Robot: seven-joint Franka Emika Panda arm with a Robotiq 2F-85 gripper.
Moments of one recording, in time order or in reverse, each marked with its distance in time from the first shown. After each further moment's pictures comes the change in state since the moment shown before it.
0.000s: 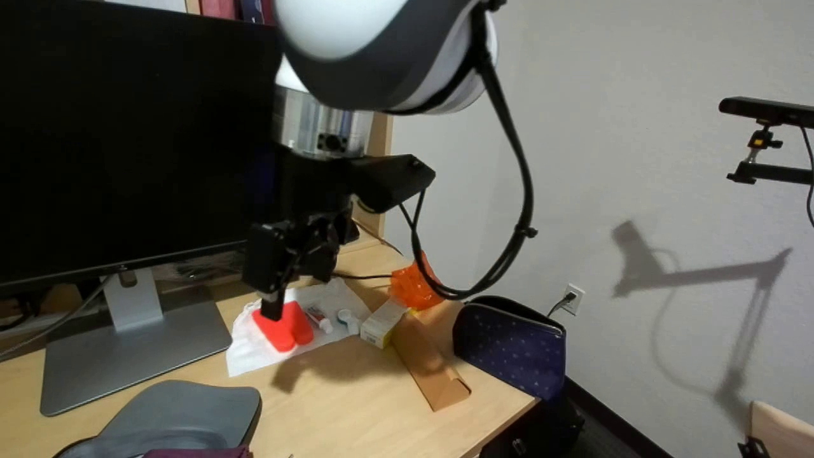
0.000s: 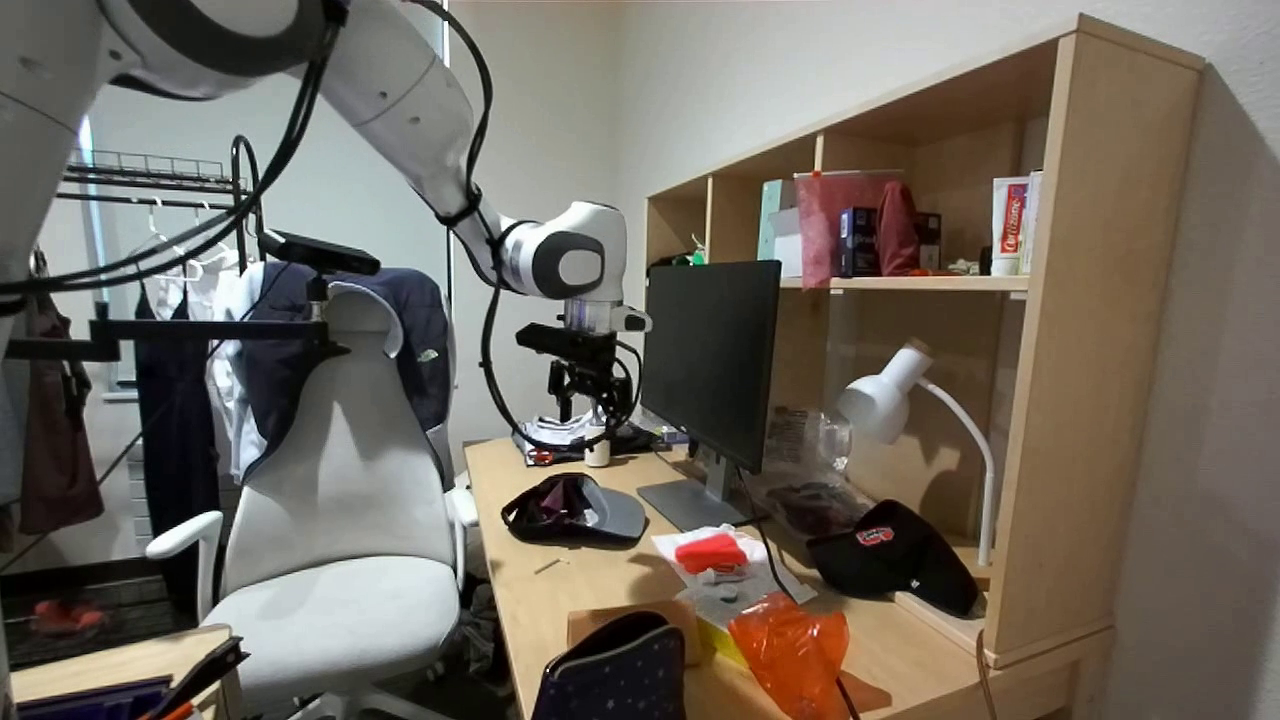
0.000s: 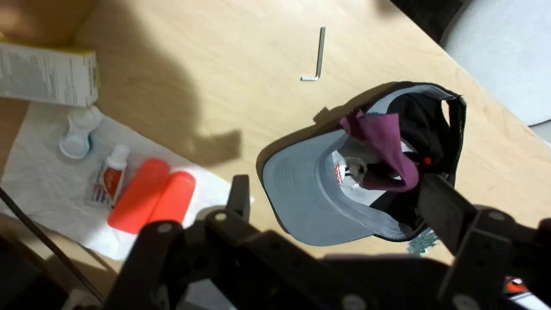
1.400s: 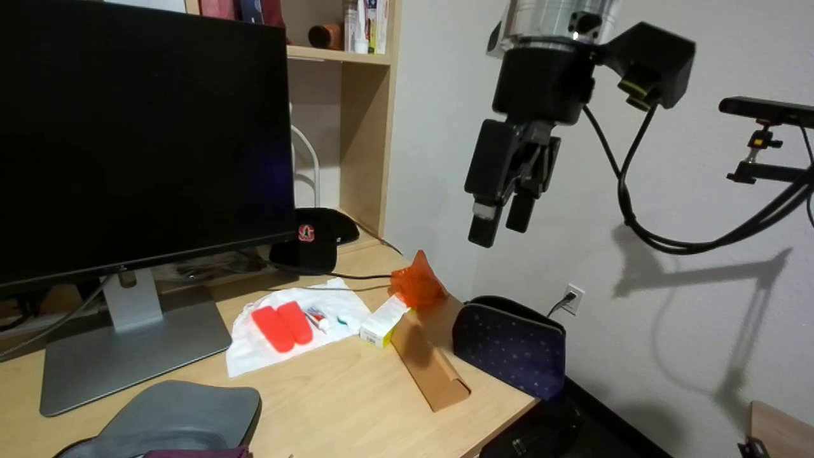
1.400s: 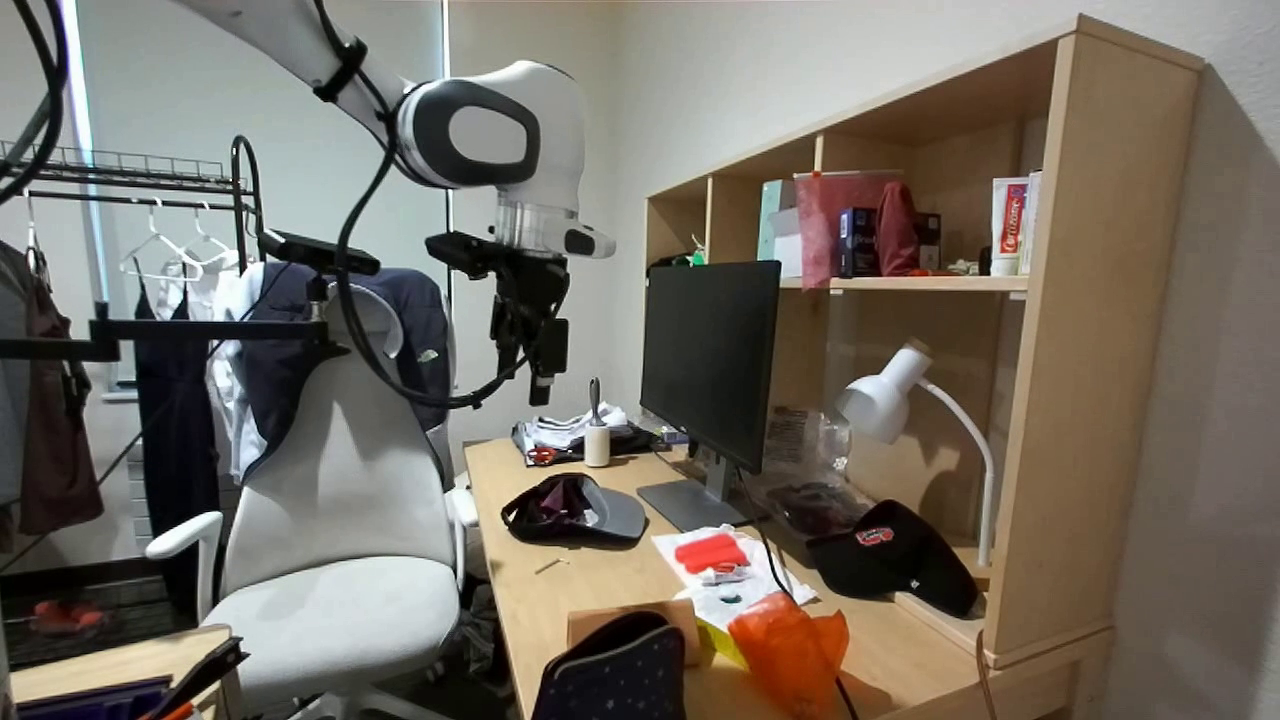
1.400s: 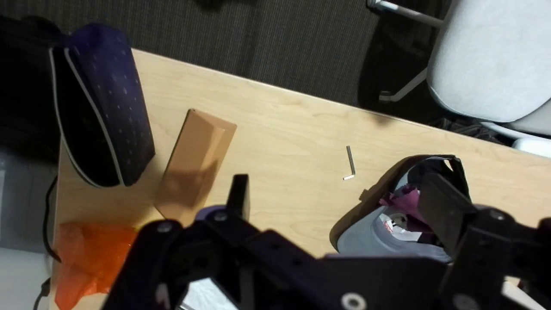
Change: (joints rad) arm -0.042 -0.595 -0.169 -0.442 0.104 -0.255 0.090
